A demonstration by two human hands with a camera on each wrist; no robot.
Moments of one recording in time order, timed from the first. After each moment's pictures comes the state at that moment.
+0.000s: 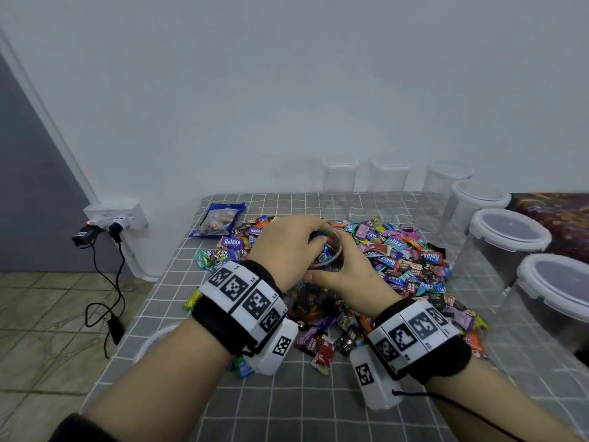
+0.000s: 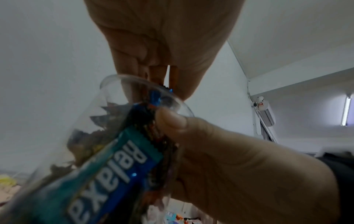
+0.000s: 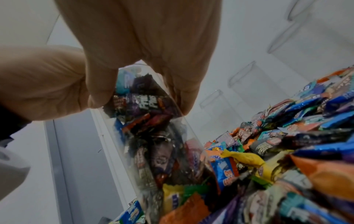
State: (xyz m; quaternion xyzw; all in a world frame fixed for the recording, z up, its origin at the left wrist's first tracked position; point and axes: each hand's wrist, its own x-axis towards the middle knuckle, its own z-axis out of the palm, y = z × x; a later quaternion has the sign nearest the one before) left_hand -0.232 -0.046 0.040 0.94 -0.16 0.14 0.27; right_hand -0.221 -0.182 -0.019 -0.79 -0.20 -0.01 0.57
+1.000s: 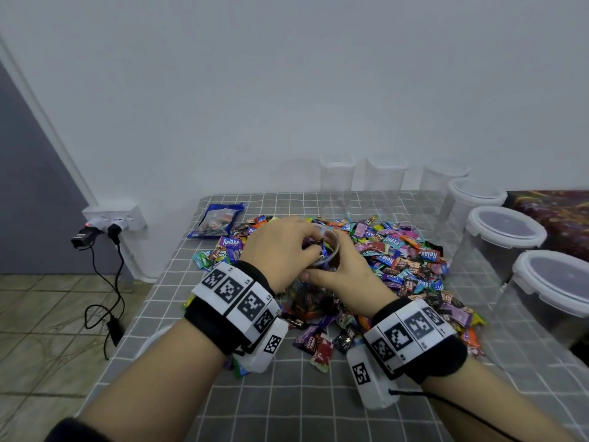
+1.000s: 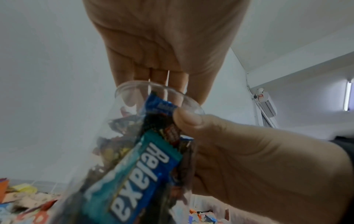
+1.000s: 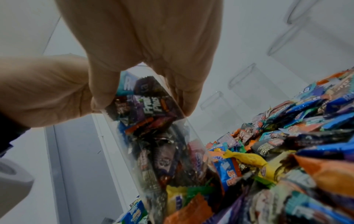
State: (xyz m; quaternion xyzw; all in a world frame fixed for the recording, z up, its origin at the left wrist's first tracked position) left_hand -0.231 -0.038 0.034 0.96 -0.15 0.14 0.19; right_hand -0.224 -0.181 -0.018 -0.79 -0.19 -0.01 0.58
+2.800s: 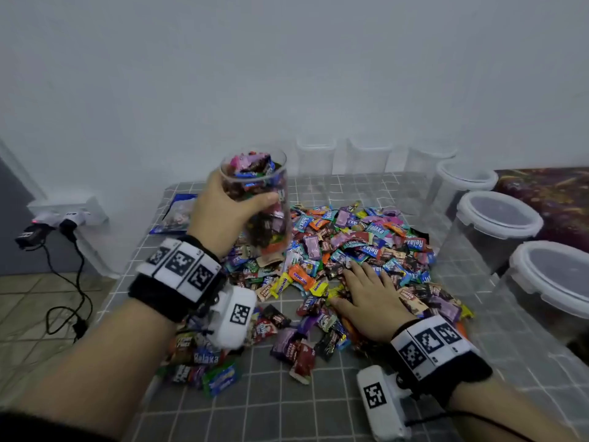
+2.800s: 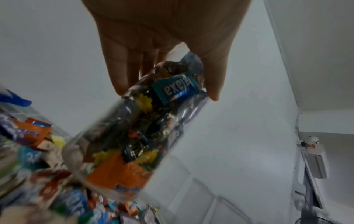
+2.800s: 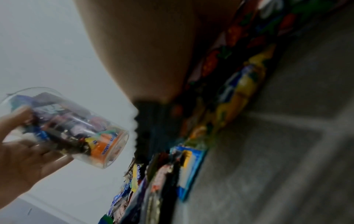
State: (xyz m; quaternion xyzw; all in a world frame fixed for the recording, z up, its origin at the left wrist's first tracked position) left_hand -0.160 -0.006 0.017 0.82 -0.02 0.17 0.55; right_hand -0.212 -0.238 -0.072 -0.98 -0.07 0.16 0.07
